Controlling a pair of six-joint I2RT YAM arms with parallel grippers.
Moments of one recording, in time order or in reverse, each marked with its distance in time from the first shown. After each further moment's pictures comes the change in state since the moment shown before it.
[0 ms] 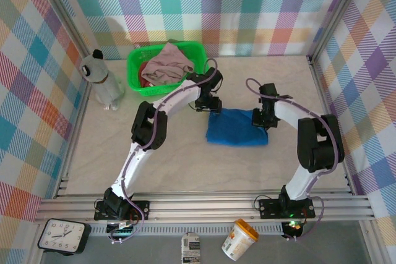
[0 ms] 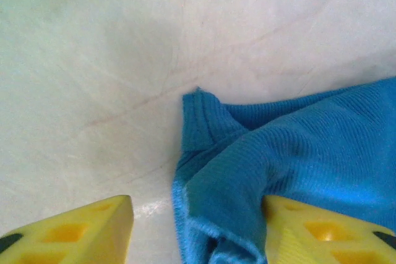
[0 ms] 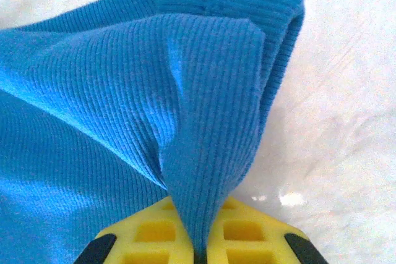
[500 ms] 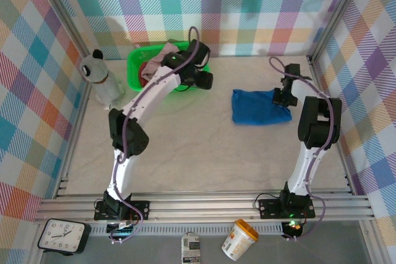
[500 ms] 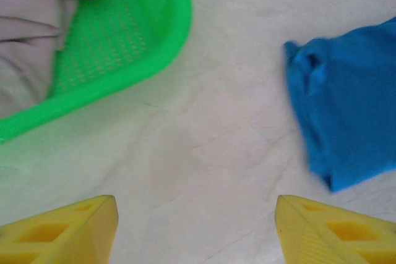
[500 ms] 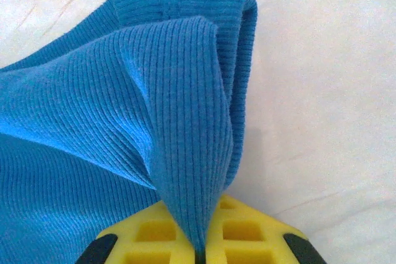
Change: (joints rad) left arm 0.059 -0.313 0.039 -0.089 -0.190 0.135; right arm -0.265 0.304 0.414 -0.023 0.054 -0.169
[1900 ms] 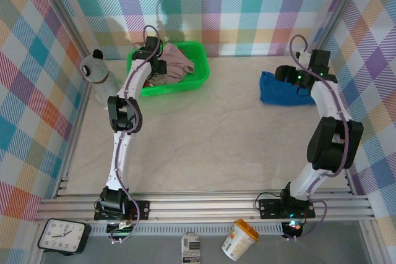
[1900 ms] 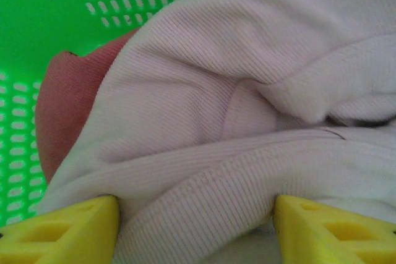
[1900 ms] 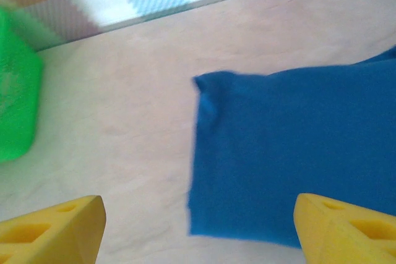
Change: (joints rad) left arm 0.422 0.540 0.381 0.183 -0.082 0.099; right arm -0.052 -0.340 -0.098 0.191 -0.428 -0.053
